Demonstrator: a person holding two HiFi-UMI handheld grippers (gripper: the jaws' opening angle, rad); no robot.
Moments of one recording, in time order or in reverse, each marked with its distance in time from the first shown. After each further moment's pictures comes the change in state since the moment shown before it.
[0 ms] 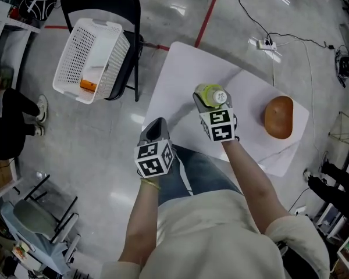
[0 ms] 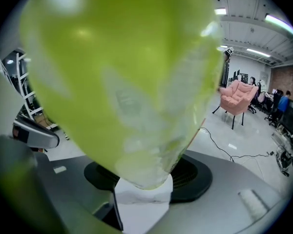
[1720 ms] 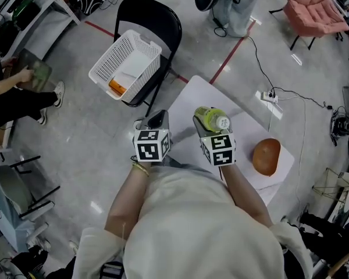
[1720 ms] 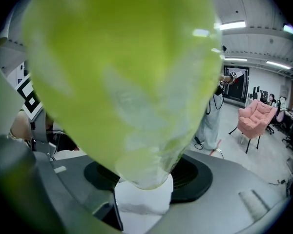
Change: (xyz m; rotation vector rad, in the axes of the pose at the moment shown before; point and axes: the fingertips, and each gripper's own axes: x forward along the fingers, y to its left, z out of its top) left arm -0.076 0.005 0.117 0.049 -0.201 0.021; right arm -0.099 0.068 0.117 -0.164 -0.127 0.159
